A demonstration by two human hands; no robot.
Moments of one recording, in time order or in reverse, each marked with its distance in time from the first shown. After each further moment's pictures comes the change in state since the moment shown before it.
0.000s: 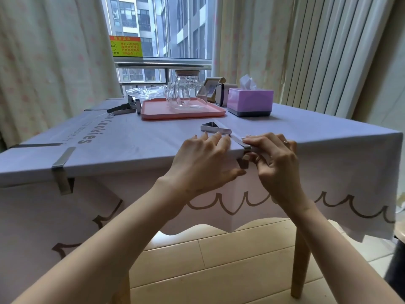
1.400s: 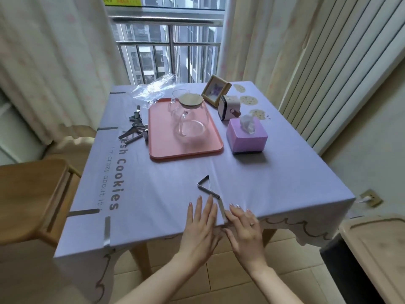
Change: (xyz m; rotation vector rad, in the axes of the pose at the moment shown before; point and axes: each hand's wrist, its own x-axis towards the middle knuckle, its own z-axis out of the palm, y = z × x) left_hand 0.016 0.010 -0.038 -0.330 -0.652 -0.236; right_hand 0.034 -0.029 -0.049 0.021 -0.627 0.322
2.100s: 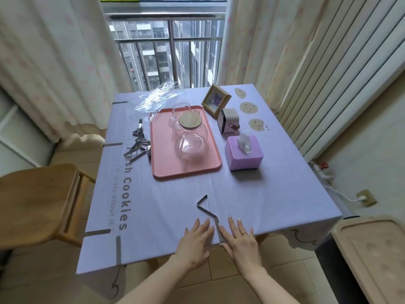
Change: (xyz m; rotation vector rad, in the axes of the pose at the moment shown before) left_hand 0.019 -0.014 -0.071 -0.302 -0.534 -0.062; right_hand 0.041 -0.013 -0.043 -0.269 -0.690 0.185
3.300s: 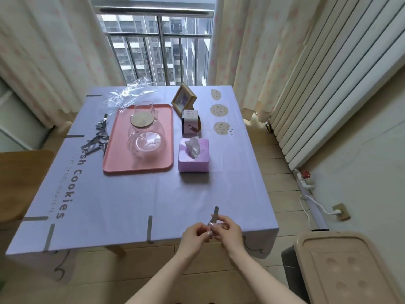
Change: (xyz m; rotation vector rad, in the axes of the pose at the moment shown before) left_hand 0.088 0.202 0.016 -1.232 0.312 -0.260; right_hand -0.009 0.165 -0.085 1.448 -0.005 0.361
